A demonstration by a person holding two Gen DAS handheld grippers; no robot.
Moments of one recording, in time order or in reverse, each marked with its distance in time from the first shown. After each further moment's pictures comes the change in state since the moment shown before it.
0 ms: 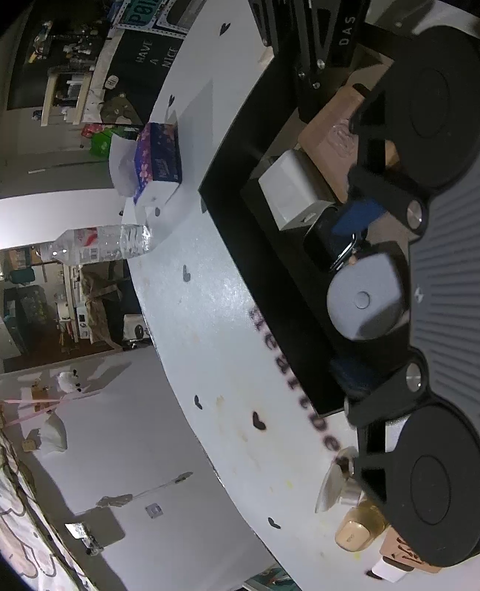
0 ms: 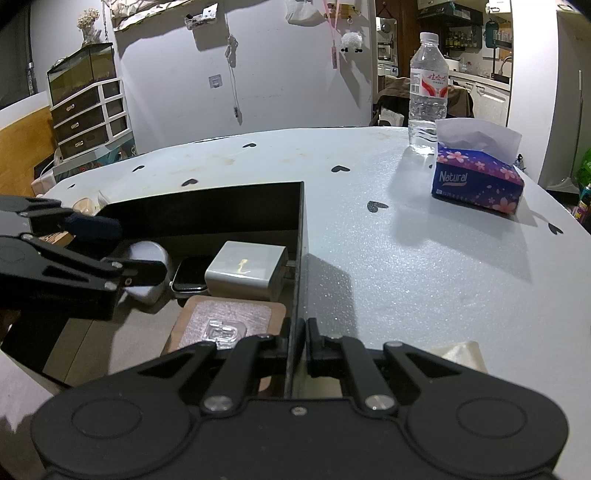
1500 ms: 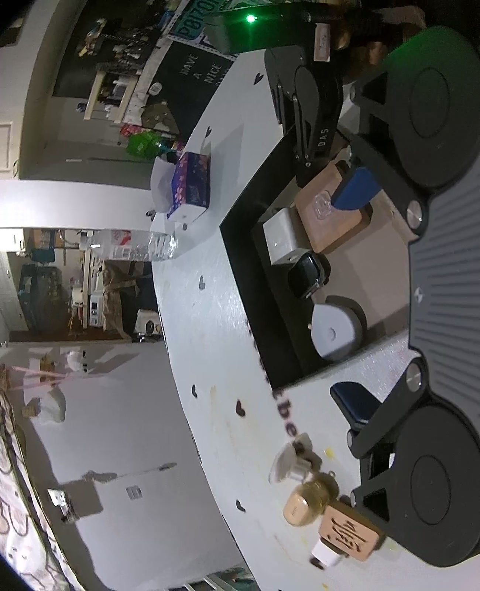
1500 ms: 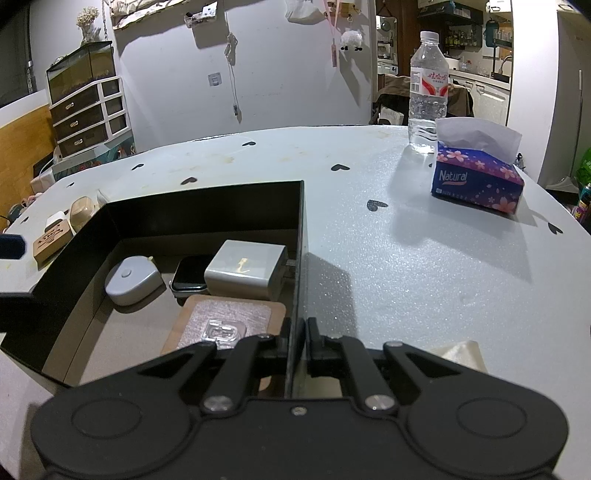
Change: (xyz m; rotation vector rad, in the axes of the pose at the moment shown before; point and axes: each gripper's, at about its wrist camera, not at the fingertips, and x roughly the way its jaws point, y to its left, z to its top) left arm -0.090 0.003 -0.023 -0.151 -0.032 -0.056; right arm 0.000 0.001 0.000 0.001 0.001 0.001
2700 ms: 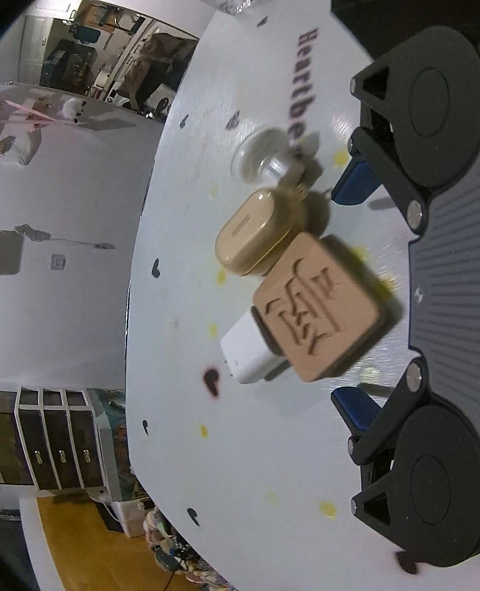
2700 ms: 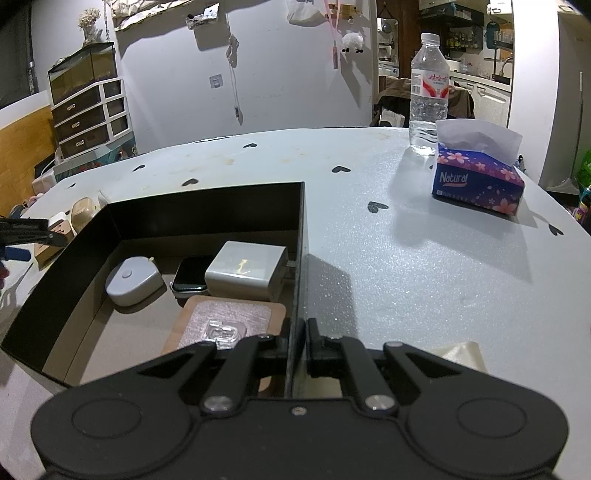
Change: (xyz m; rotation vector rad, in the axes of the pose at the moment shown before) left arm 0.067 0.209 -0.028 -0.498 0.092 0.440; right arm 0.000 0.000 0.000 0.000 0.000 -0.001
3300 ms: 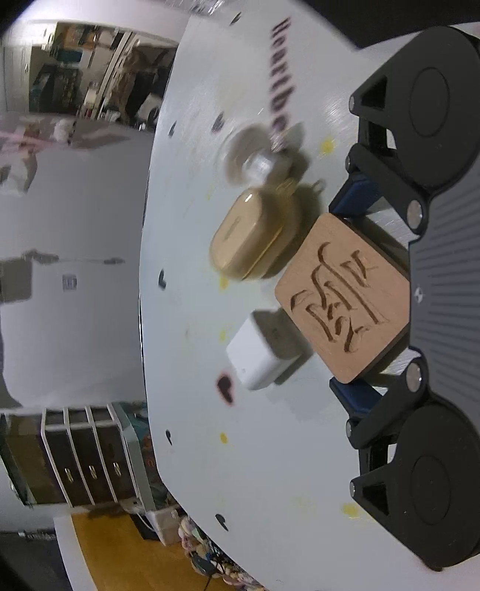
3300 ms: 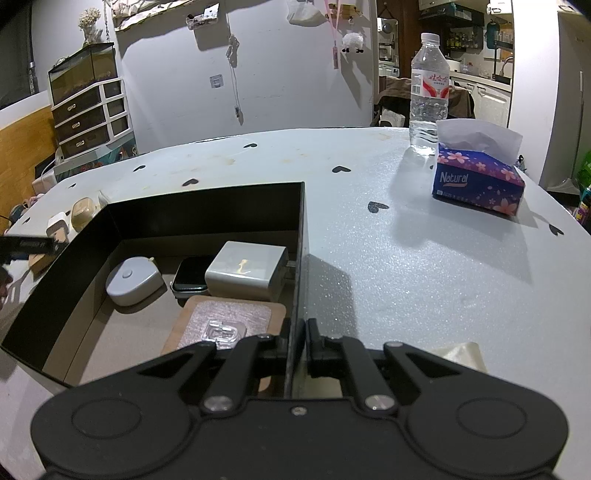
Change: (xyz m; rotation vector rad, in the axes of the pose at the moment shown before) left arm -0.002 -0.006 -0.020 0.117 -0.065 -0.005; right arm 0.000 0.000 0.000 0.000 0.000 0.000
